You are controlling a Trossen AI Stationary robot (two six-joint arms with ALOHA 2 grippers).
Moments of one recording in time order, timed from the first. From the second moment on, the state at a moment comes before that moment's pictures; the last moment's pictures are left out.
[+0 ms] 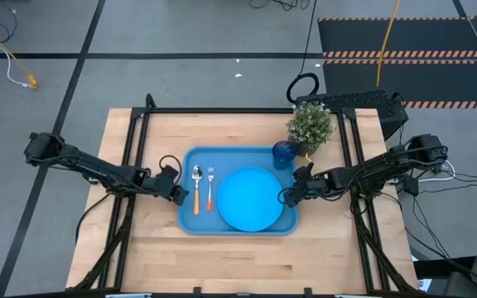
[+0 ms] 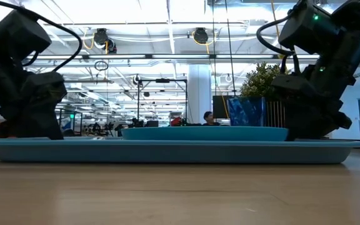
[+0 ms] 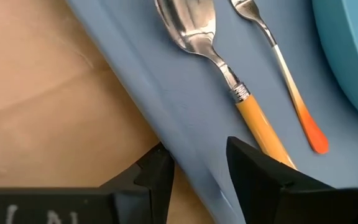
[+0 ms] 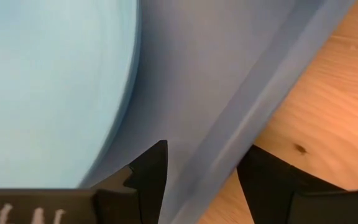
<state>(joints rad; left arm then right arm) -0.21 1.01 0.18 -0.09 -0.22 -1.16 0.18 1.32 0.47 -0.24 0.23 1.17</state>
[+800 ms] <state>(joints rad) -0.27 0.99 0.18 -0.13 -0.20 -1.18 0.24 1.32 0.47 -0.19 0.24 1.22</state>
